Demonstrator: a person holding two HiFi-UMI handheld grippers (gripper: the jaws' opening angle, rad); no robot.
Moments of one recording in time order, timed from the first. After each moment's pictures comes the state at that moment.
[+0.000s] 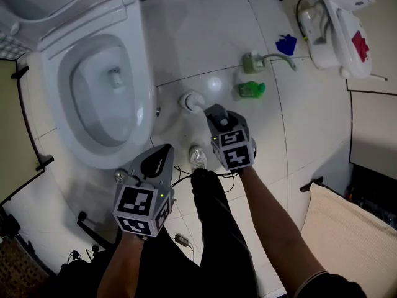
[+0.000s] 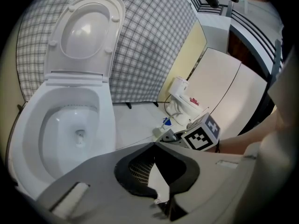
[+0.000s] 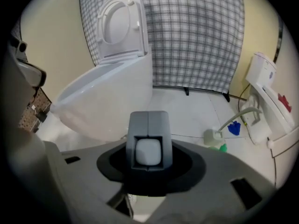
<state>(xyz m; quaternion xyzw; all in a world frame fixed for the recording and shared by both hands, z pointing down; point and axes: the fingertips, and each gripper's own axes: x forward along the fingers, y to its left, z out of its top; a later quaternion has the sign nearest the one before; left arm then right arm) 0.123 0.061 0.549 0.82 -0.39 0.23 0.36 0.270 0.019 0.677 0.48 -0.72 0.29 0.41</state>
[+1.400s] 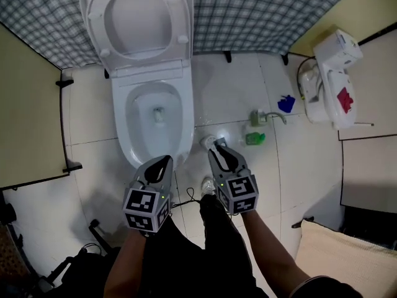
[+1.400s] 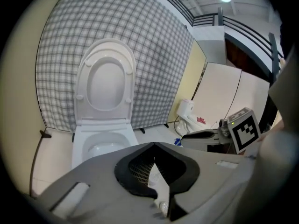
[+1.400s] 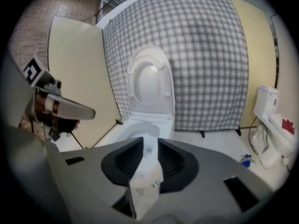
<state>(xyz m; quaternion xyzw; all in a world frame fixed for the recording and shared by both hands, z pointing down) 0.002 0.033 0.380 0.82 -0.48 0.17 0.28 0.135 0.011 0.420 0.47 -0.83 0.19 0.25</state>
